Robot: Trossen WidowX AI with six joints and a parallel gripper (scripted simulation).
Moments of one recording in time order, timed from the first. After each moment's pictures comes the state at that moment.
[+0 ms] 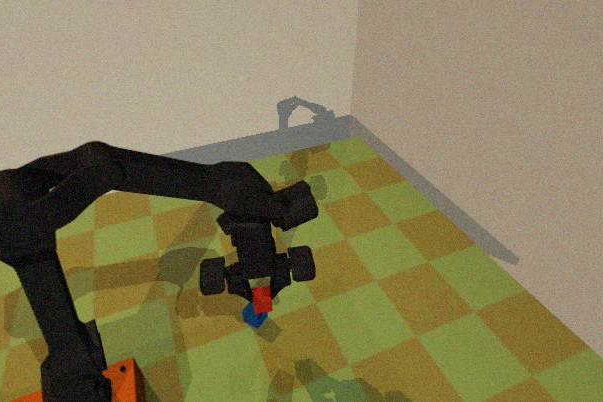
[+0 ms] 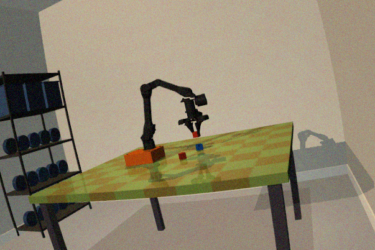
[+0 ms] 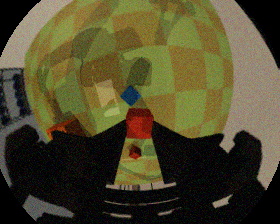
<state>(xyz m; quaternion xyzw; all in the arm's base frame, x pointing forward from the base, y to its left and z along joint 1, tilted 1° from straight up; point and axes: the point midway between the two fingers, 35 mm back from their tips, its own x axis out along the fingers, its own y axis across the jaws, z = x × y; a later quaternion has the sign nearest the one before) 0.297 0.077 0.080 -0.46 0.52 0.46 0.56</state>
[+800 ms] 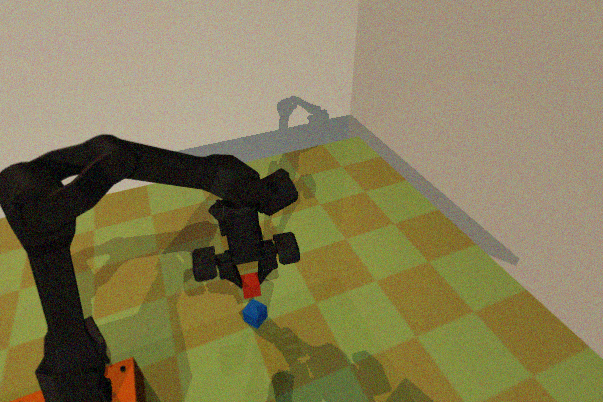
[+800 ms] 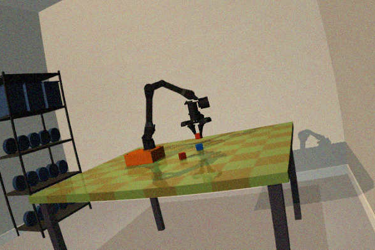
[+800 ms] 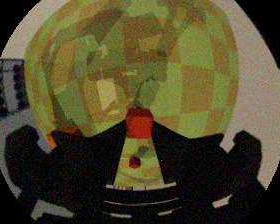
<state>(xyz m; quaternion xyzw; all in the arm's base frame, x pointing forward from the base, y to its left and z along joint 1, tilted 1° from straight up) 0.286 0.131 0.062 -0.48 0.50 0.48 0.53</state>
